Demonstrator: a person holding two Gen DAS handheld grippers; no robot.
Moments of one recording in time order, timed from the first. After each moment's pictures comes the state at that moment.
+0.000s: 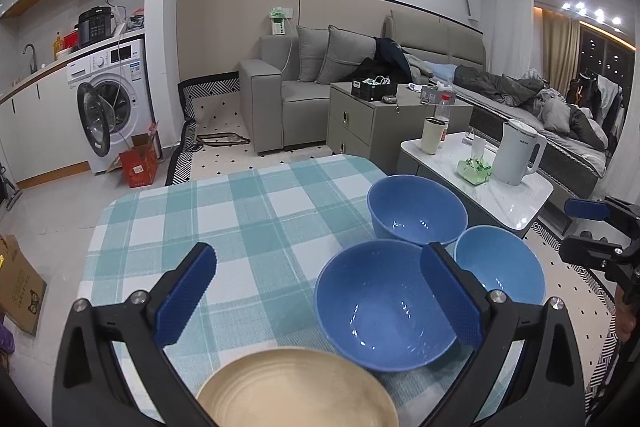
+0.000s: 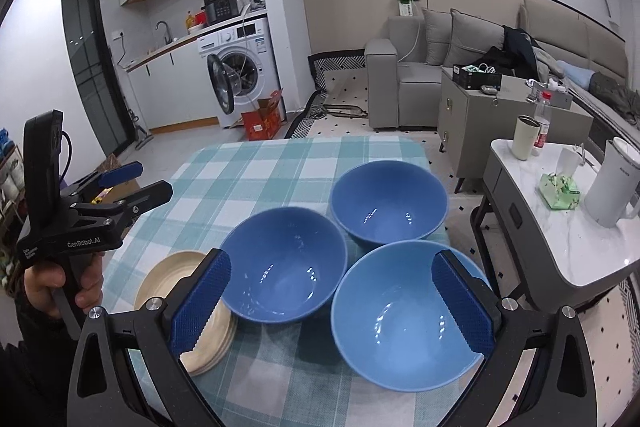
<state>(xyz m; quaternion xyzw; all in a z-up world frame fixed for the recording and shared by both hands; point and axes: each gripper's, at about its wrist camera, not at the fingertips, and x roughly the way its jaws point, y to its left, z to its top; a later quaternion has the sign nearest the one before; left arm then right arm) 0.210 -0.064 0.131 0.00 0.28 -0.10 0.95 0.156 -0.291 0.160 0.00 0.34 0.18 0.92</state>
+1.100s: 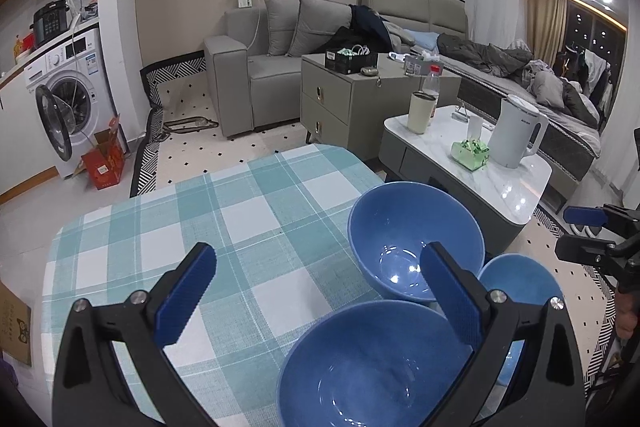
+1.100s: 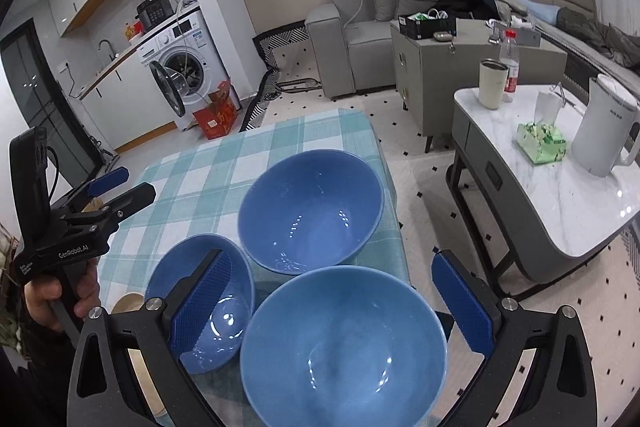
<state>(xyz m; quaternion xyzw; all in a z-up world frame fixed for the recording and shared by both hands) 0.333 -0.117 0.108 0.02 0.34 -0.14 0.93 0.268 -0.358 0.123 0.07 0.42 0.11 0.90</state>
